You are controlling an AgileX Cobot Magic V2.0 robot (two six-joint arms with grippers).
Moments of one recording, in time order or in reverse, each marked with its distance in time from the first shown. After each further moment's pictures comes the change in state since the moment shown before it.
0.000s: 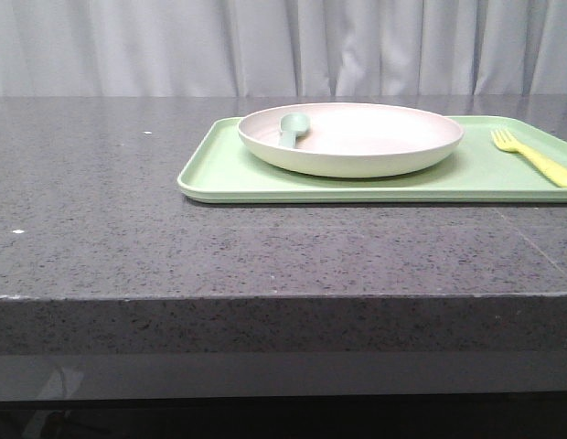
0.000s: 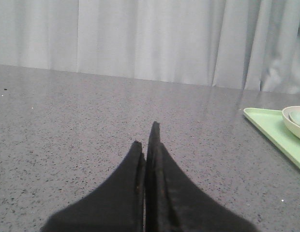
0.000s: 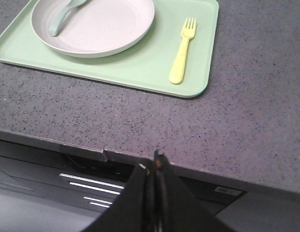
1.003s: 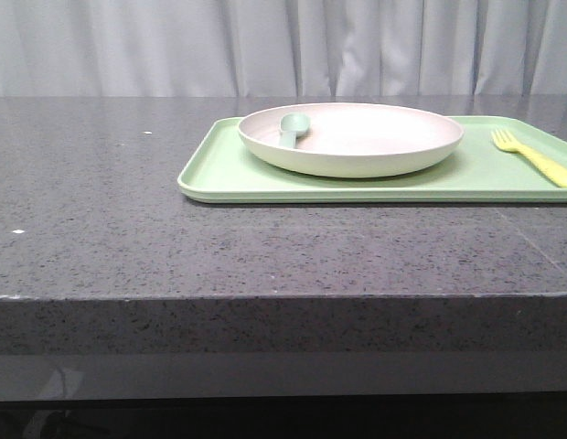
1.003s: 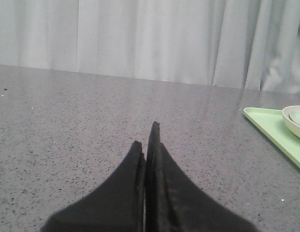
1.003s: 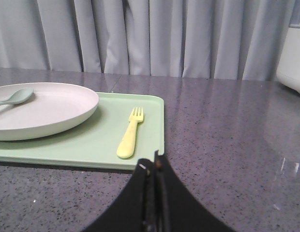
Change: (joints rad) left arm 0.000 0.000 0.000 0.000 0.000 0.002; right arm -0.202 -0.430 0.908 -0.047 -1.104 0.000
